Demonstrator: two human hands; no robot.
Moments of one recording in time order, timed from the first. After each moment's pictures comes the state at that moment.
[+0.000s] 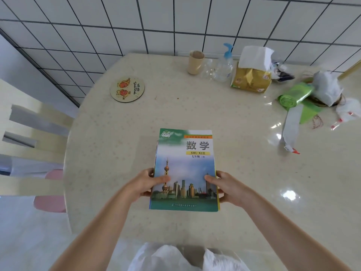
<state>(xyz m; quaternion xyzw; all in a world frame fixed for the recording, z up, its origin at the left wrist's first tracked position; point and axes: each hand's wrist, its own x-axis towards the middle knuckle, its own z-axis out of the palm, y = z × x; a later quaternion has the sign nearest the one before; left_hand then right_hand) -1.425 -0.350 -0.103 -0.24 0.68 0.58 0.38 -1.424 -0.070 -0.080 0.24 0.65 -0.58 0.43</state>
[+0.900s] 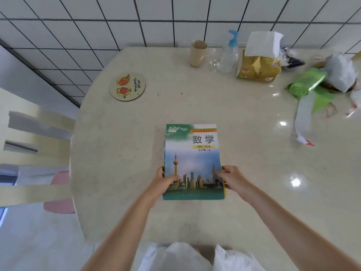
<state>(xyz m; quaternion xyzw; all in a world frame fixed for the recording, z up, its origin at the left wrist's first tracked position) -1.431 -0.331 -0.112 -0.30 0.71 0.54 0.35 -1.439 -0.089 -0.107 0.28 0.74 -0.50 0.35</state>
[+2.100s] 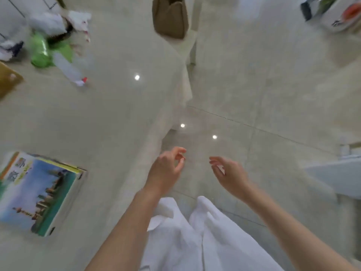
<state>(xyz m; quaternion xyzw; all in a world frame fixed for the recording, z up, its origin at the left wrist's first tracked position) -1.146 -0.085 -0.067 0.52 0.74 0.27 0.34 -0.946 -0.030 -0.067 0.55 0.74 -0.39 -0.07</state>
